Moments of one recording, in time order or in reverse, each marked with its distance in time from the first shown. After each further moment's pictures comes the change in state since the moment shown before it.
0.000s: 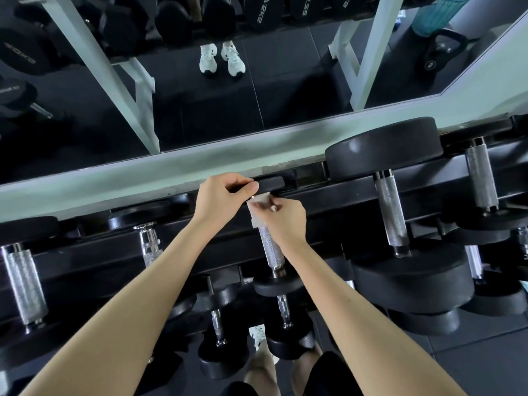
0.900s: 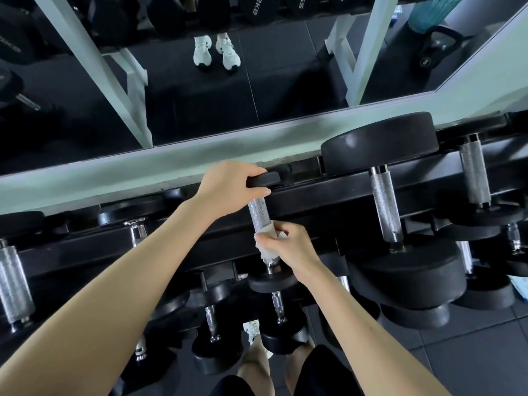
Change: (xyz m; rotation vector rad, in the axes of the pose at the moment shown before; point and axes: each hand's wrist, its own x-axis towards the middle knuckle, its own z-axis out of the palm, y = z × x) left_hand 0.011 0.032 0.001 0.565 -0.252 0.194; right_hand -0.028 0.045 -0.021 0.241 -0.312 0.233
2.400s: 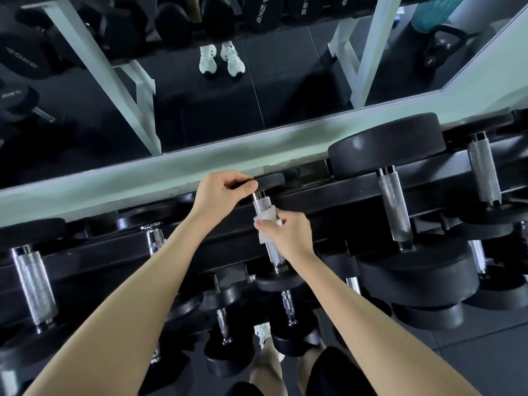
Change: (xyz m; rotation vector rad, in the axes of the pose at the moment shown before) left_hand -0.015 -0.036 0.009 -0.608 0.180 -0.143; right_hand 0.001 -0.027 0.023 -0.255 0.210 -0.240
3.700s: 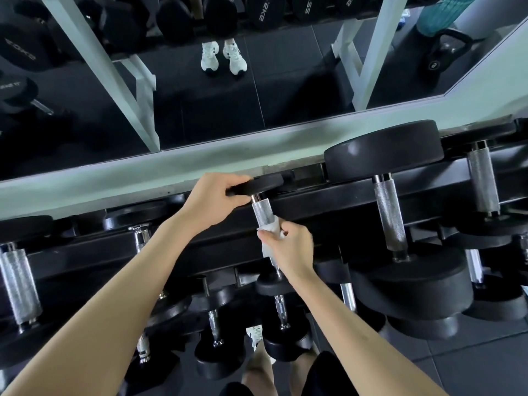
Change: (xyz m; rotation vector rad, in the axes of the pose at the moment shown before) left_hand -0.001 0.016 -0.001 0.326 -0.122 0.056; right_hand -0.005 0.018 -0.007 -0.023 0.078 0.015
